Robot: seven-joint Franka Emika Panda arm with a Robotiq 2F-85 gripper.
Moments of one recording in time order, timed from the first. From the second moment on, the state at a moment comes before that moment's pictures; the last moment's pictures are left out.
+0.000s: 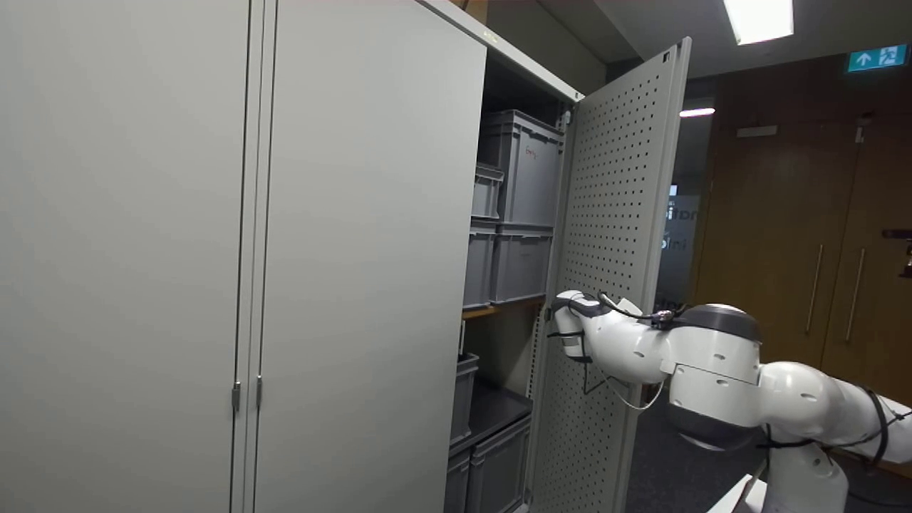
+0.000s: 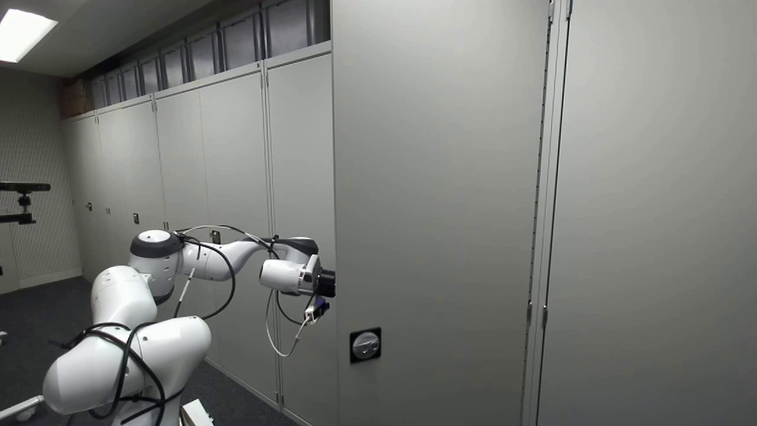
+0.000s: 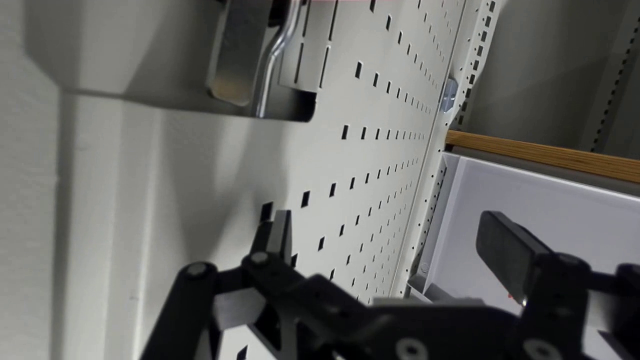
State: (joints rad) arm 1.58 1.25 -1.50 -2.24 2.60 3.45 -1.38
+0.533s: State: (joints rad) arm 1.57 1.28 -1.50 -2.25 2.60 3.45 -1.38
